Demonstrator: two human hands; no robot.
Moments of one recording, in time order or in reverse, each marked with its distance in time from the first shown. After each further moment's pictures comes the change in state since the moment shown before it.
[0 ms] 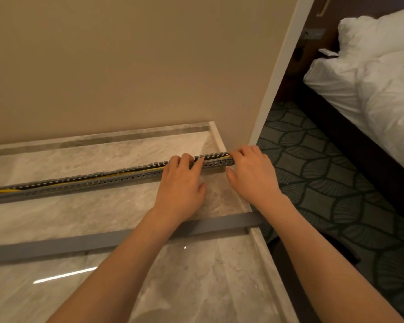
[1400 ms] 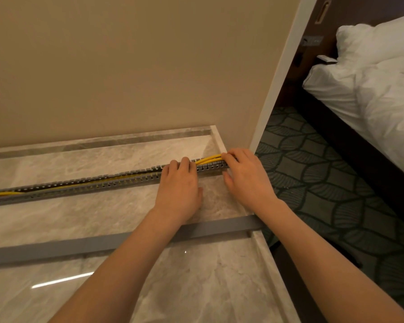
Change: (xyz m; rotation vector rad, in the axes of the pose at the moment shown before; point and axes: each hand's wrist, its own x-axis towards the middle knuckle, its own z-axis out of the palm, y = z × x) left_hand 0.002 -0.001 -0.006 0.182 -0.073 -0.027; right_hand 0.000 -0.004 0.012 0.085 0.097 -0.155
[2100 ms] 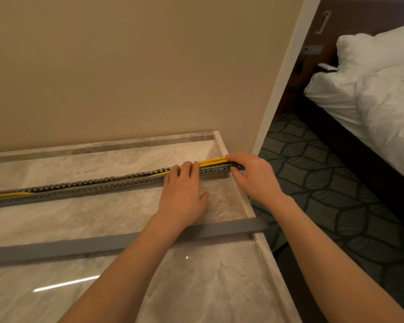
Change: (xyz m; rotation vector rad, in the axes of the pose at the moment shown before) left_hand -0.008 -0.003 0.000 -0.150 -0.011 -0.031; right_hand 0.009 0.019 -0.002 0.321 0.050 0.081
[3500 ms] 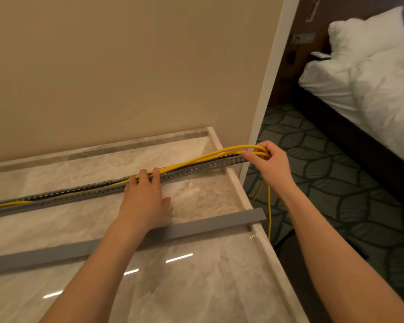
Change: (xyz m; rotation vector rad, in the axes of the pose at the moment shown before) left_hand -0.017 -0.052 -0.012 0.178 -0.207 -0.173; right_hand -0.009 0.043 -0.006 0.616 0.217 0.374
